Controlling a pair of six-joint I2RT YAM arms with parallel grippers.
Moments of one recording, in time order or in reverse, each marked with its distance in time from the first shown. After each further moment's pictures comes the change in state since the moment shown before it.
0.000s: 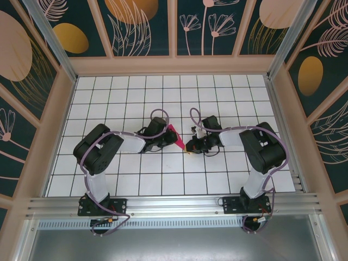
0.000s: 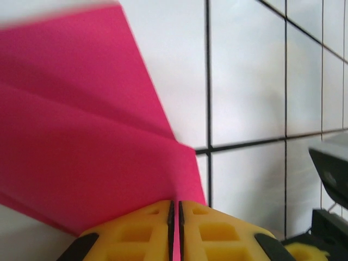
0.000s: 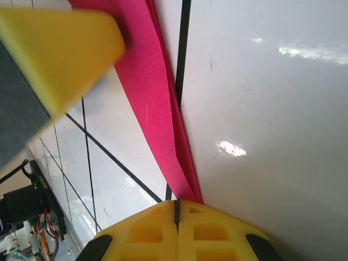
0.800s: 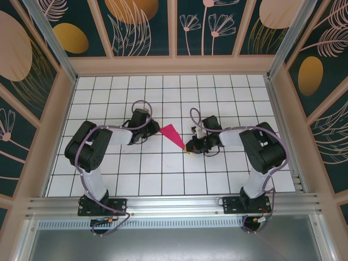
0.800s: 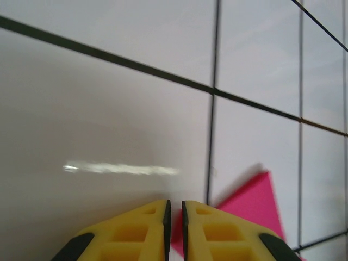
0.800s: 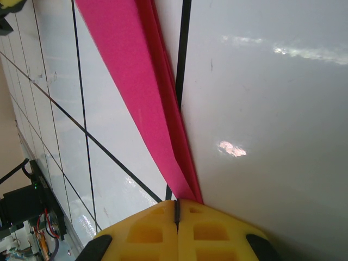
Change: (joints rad) left arm 0.230 -0.034 -0.006 -0.061 -0.059 0.134; right arm 0.000 0.000 -0.001 0.002 0.000 0.000
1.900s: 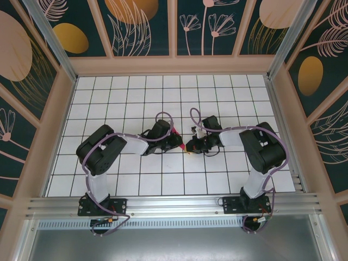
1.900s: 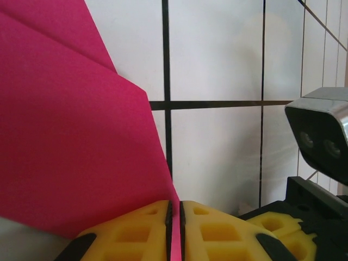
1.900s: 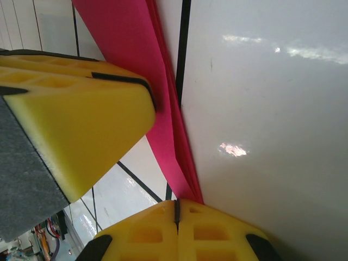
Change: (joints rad) left arm -0.304 0.053 0.012 0.101 0.132 -0.209; right arm -0.002 0.000 0.000 0.000 -0.003 0.000
